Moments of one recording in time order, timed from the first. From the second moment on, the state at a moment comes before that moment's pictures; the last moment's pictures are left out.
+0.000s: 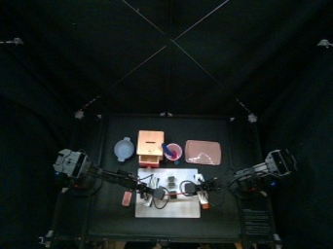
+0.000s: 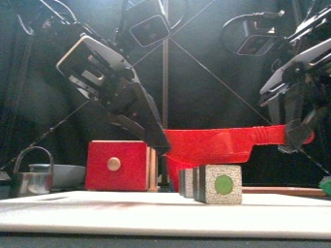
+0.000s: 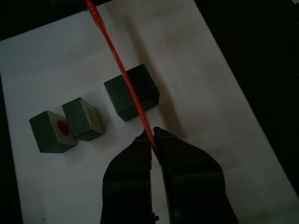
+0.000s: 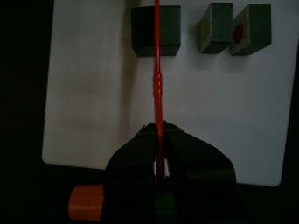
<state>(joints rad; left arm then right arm) -0.23 0.14 0.60 0.15 0.00 0.00 0.22 -0.22 0.86 -0.12 0.34 0.21</state>
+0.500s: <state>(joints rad) -0.22 0.17 0.60 0.15 0.00 0.00 0.21 -0.18 0.86 -0.12 0.33 0.21</state>
